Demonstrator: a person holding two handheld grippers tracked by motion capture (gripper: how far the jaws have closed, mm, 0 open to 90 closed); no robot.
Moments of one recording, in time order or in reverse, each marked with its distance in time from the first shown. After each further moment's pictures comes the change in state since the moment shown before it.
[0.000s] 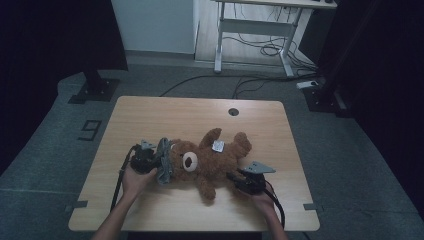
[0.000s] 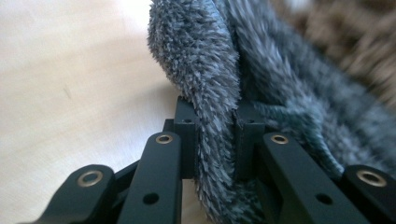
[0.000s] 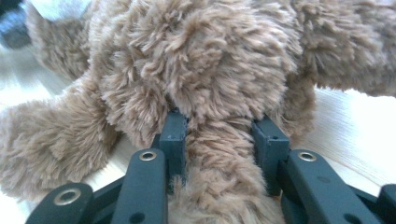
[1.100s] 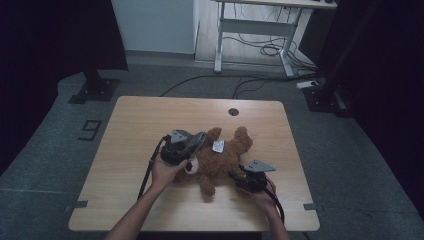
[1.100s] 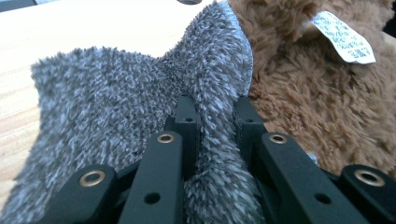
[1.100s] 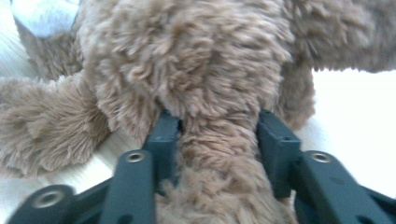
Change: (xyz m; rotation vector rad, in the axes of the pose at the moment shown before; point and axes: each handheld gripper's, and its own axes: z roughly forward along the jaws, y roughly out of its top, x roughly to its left) left arm -0.073 0.040 0.025 -0.127 -0.150 0.082; right arm -0.005 0.004 -0.001 0.020 -0.049 -0.034
